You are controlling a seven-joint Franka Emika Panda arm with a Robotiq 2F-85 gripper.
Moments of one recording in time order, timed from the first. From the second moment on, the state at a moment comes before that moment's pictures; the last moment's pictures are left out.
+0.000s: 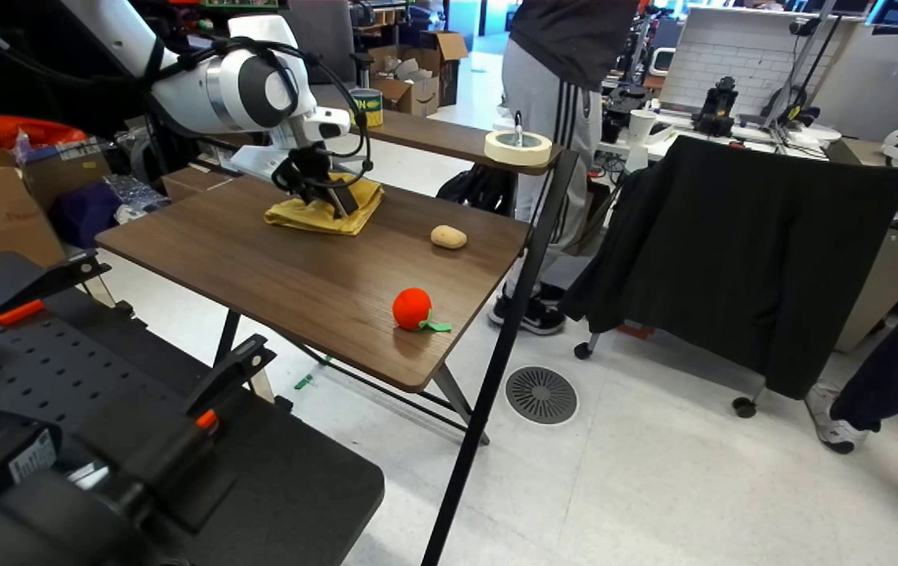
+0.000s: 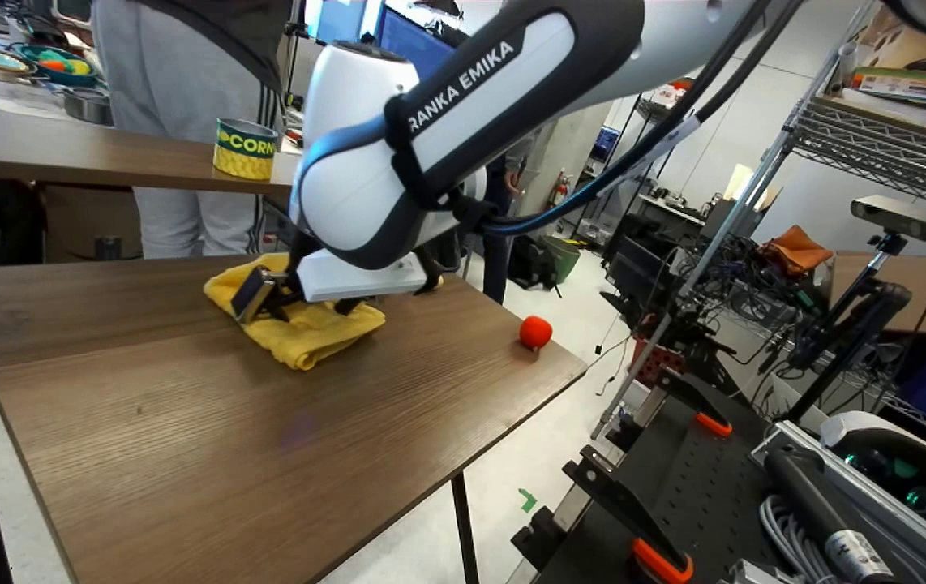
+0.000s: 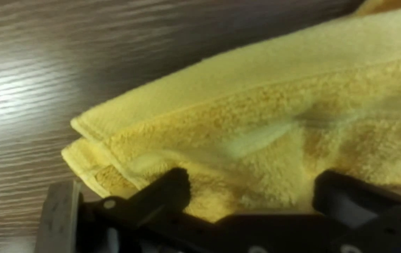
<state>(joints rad) 0.37 1.18 -0.18 -1.35 -0.02 2.63 0.45</state>
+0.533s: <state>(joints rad) 0.33 1.12 -0.16 -1.46 -0.02 2.66 0.39</state>
